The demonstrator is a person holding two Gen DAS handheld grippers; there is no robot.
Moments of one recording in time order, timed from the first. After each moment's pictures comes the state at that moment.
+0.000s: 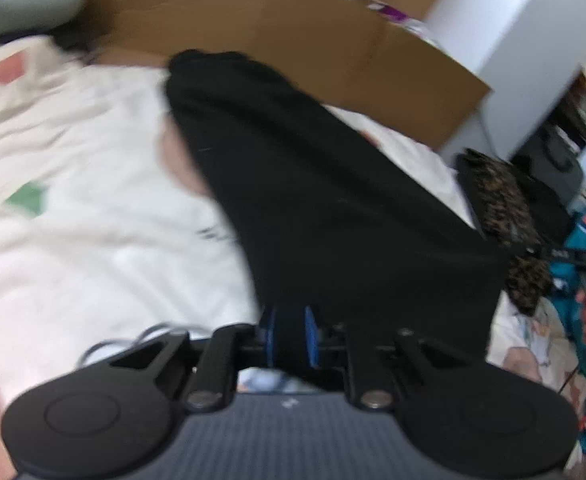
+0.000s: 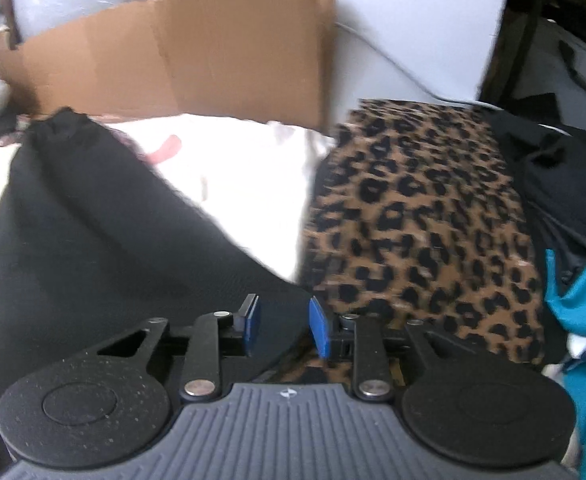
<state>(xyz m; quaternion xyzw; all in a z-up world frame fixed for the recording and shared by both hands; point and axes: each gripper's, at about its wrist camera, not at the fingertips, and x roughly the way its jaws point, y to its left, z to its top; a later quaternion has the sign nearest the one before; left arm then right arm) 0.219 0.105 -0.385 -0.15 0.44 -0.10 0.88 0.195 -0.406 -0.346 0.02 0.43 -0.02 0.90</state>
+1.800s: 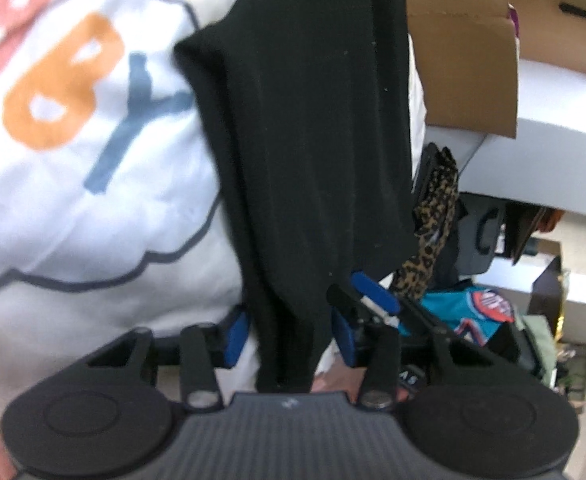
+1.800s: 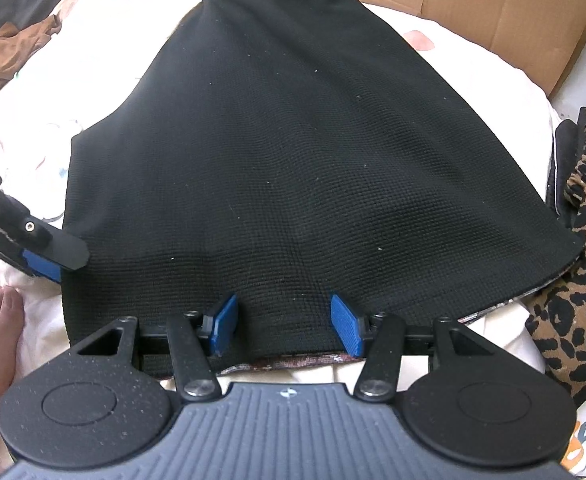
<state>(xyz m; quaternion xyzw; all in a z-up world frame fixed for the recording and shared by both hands) 0.195 0.063 -0.510 -0.54 0.54 -0.15 0.63 0.151 -0.273 -0.408 -0.09 0.53 0.17 0.83</state>
